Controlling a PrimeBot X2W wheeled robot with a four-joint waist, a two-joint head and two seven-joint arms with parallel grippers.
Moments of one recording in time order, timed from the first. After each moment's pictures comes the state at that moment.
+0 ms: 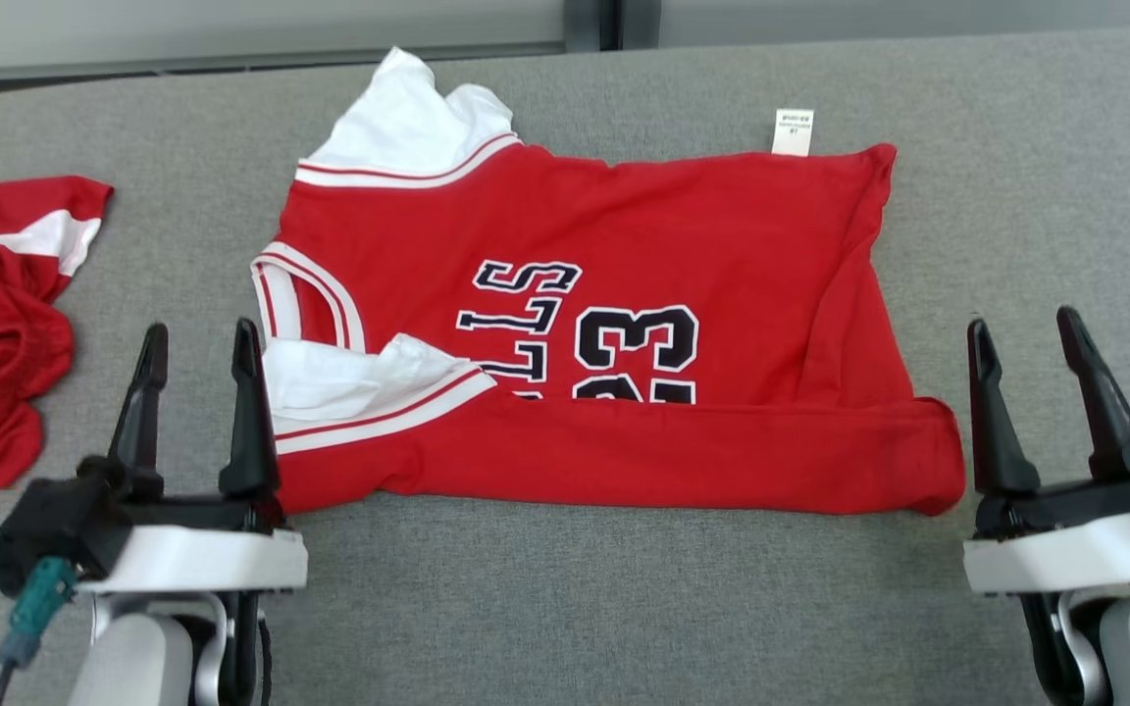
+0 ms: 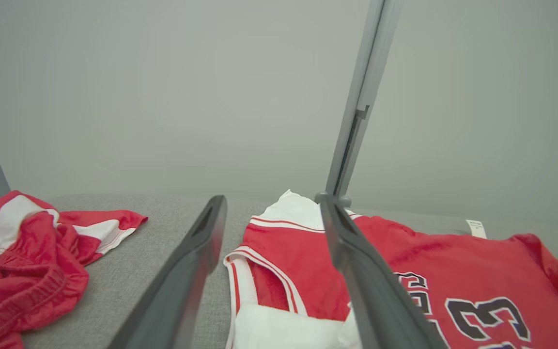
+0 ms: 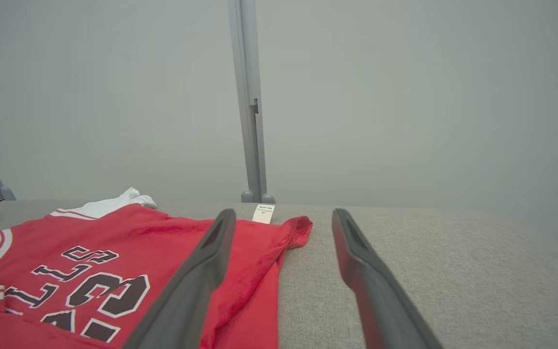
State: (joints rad) left arm -0.16 0.11 -0.04 0.07 -0.31 0.01 -0.26; right arm -0.16 -0.17 0.06 0.07 0.20 0.13 -0.22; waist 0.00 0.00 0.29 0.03
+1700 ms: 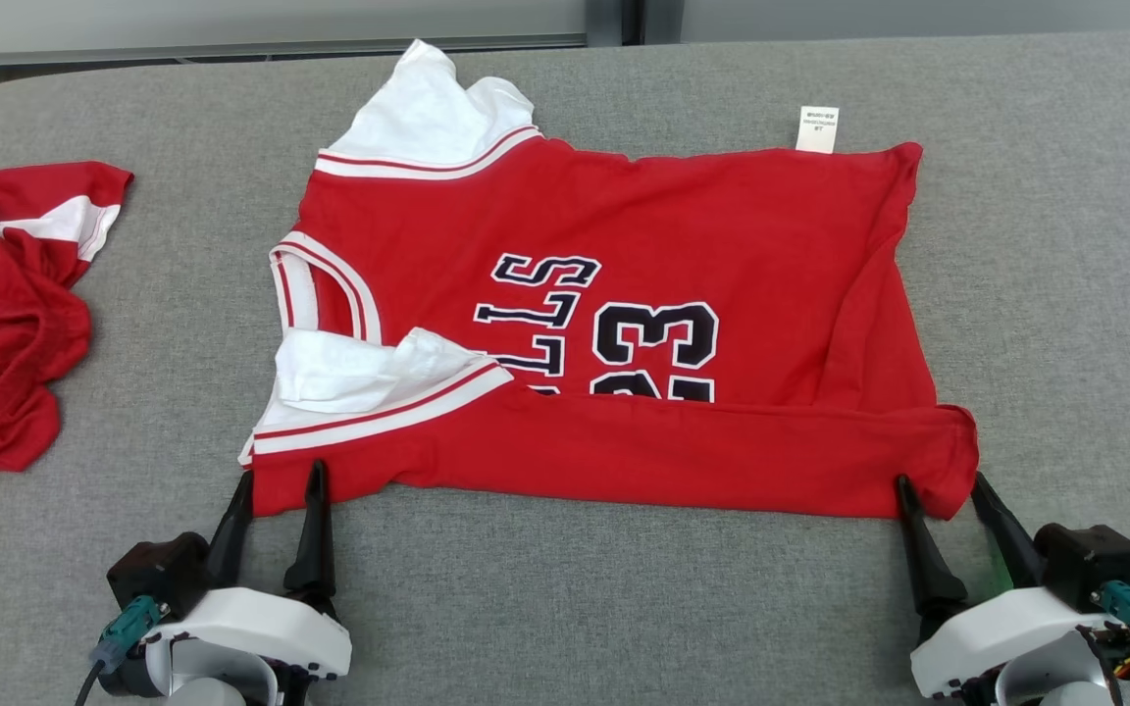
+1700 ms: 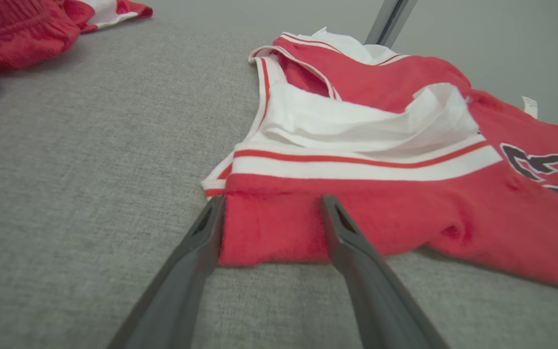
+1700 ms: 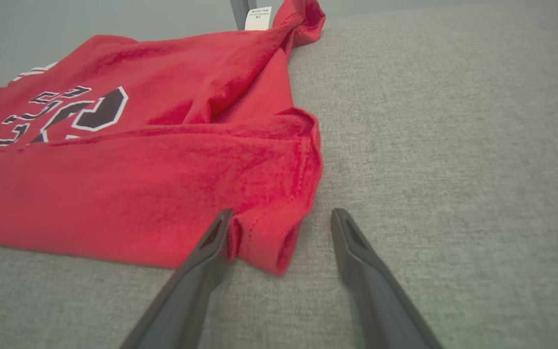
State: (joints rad) left arm -0.15 0.05 -0.06 0.47 -0.37 -0.07 -0.26; right arm -0.07 -0.12 0.09 0.29 0.24 0.13 -0.10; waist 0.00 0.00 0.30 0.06
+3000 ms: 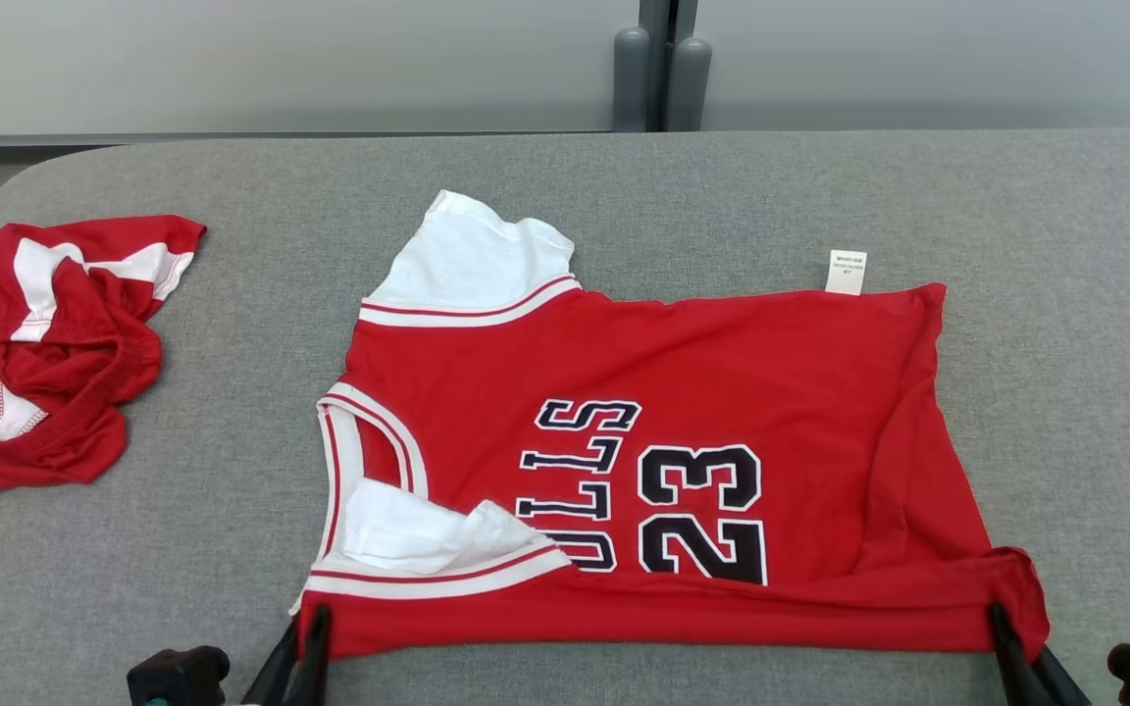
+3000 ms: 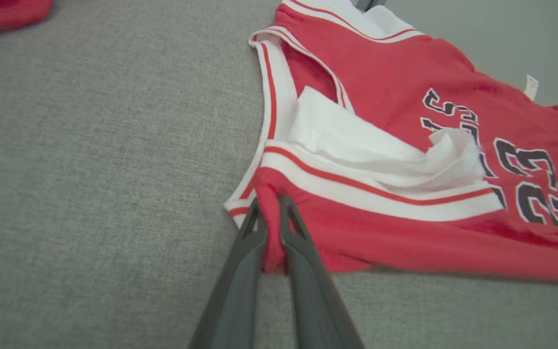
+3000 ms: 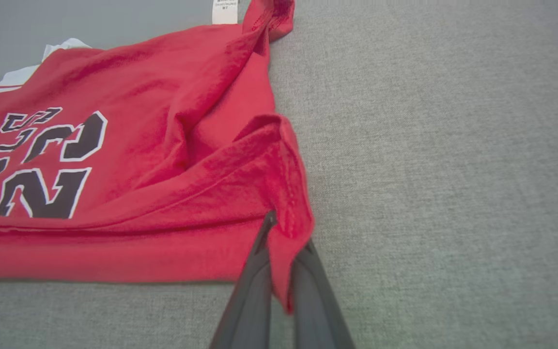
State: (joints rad) left arm 0.13 0.10 -0.10 0.19 -0.46 -0.04 -0.02; right arm 0.18 -0.16 0.00 0.17 0.33 0.13 0.01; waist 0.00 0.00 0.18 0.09
